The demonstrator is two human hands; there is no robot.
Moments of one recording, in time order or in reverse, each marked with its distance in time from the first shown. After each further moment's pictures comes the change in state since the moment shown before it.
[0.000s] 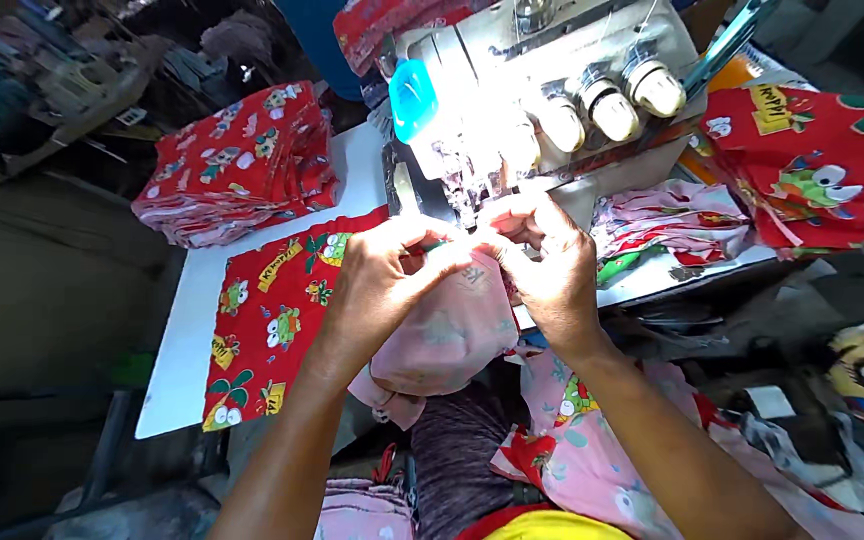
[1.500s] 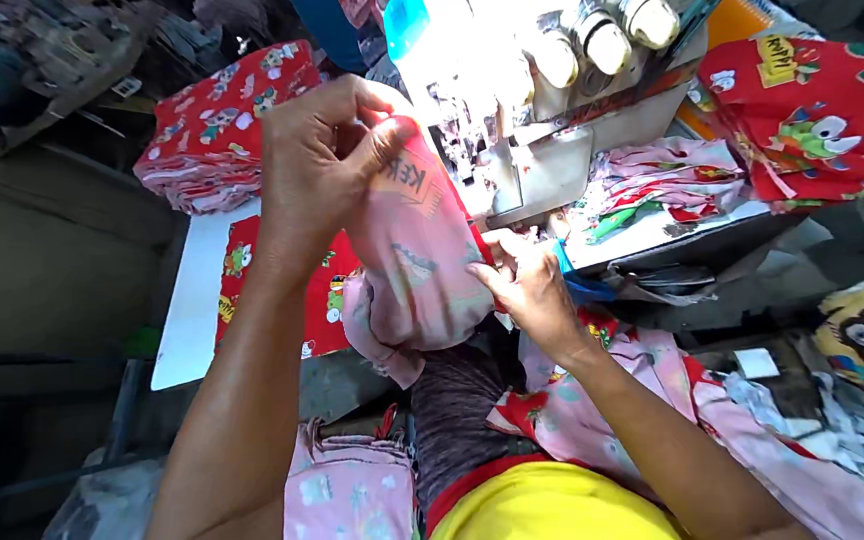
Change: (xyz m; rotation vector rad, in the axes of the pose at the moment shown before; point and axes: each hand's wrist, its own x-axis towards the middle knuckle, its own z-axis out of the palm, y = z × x) left_hand 0.026 -0.011 -0.038 -0.038 0.160 0.134; right_hand -0.058 0.007 0.001 -0.283 -0.204 0.224
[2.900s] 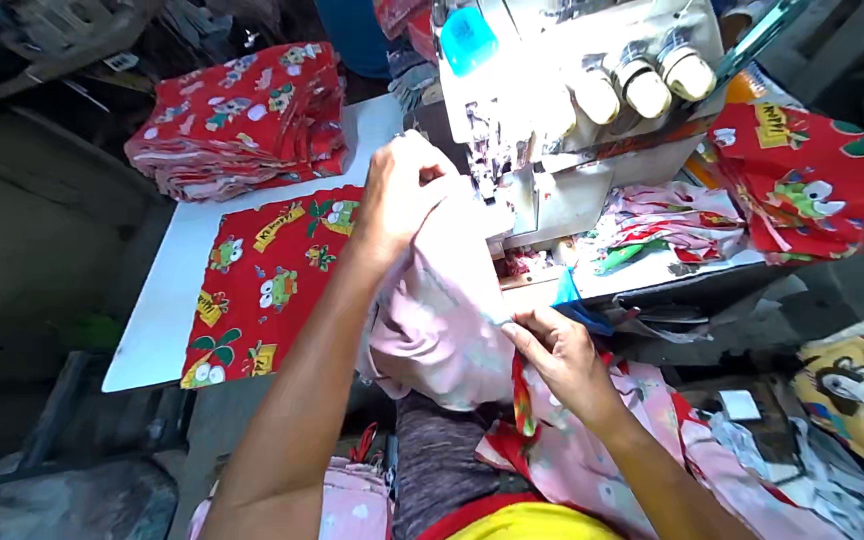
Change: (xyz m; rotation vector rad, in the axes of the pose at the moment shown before) left_hand 0.004 -0.048 0.050 0.186 -0.050 -0.159; right_hand -0.039 0.014 -0.016 0.244 -0.171 0.139
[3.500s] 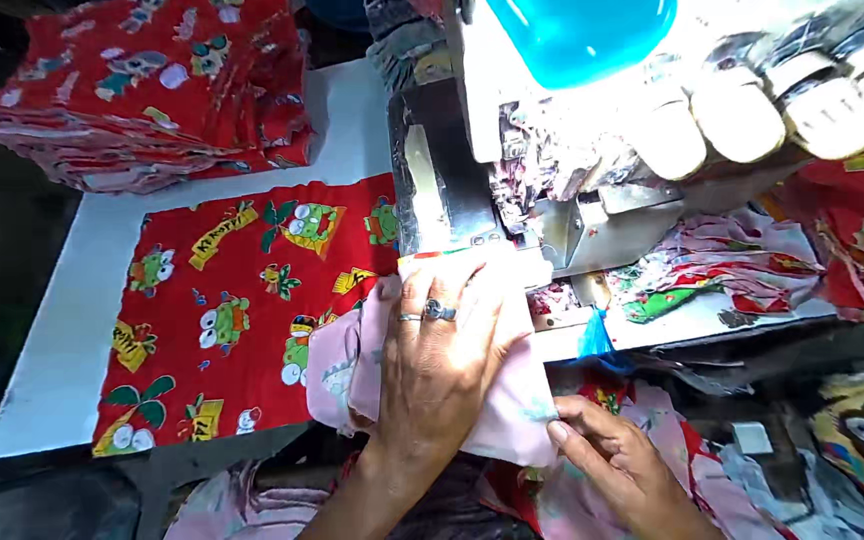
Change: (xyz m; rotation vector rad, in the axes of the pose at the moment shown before) left_hand -0.092 0.052 0.048 0.231 0.179 0.009; right_hand -0.030 0.008 -0.018 0.133 -0.124 0.145
